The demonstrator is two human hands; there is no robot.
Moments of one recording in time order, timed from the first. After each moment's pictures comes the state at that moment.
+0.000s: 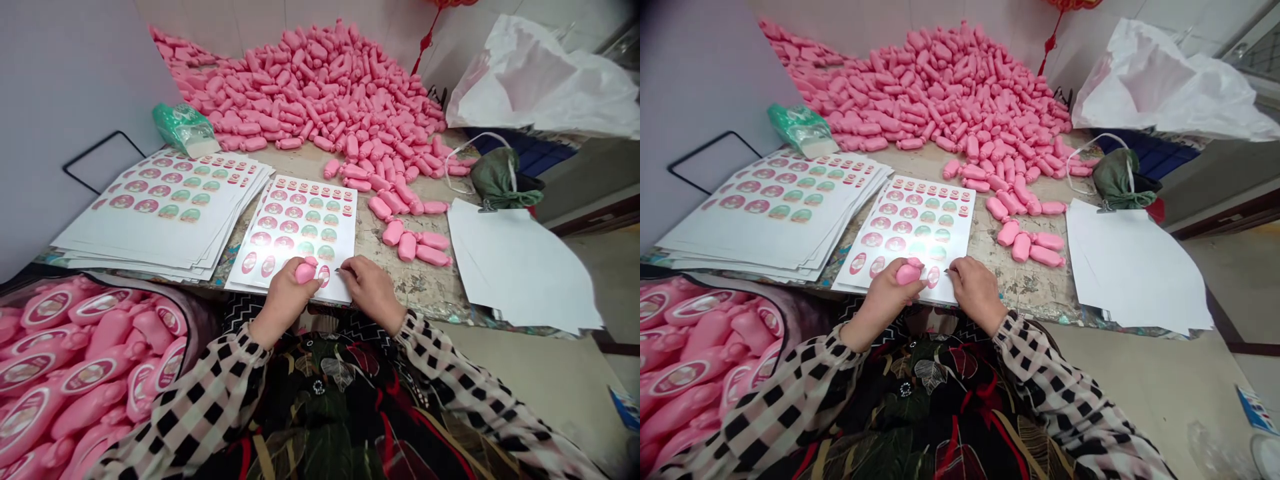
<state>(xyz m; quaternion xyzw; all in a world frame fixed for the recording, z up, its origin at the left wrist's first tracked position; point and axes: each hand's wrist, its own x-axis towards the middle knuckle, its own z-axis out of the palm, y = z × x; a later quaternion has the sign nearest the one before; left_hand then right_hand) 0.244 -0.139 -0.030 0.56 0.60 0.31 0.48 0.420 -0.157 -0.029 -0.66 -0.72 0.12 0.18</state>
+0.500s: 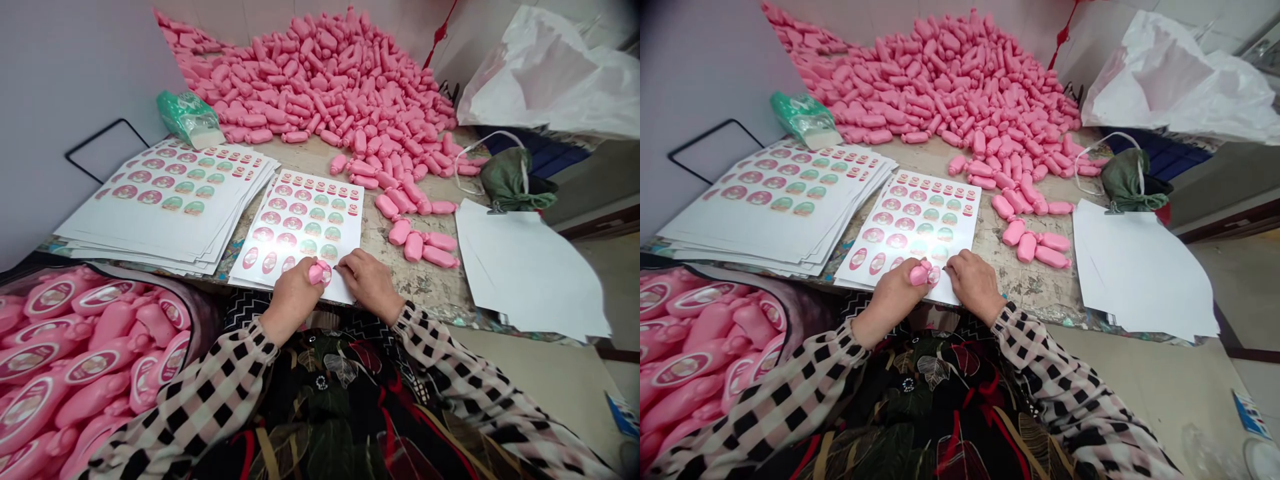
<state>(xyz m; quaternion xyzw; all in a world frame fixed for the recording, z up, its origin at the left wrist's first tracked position) 0.247 -0.136 -0.025 0.70 0.63 0.14 0.30 0.415 -0.143 -0.028 -0.61 -0.78 0.06 0.10</state>
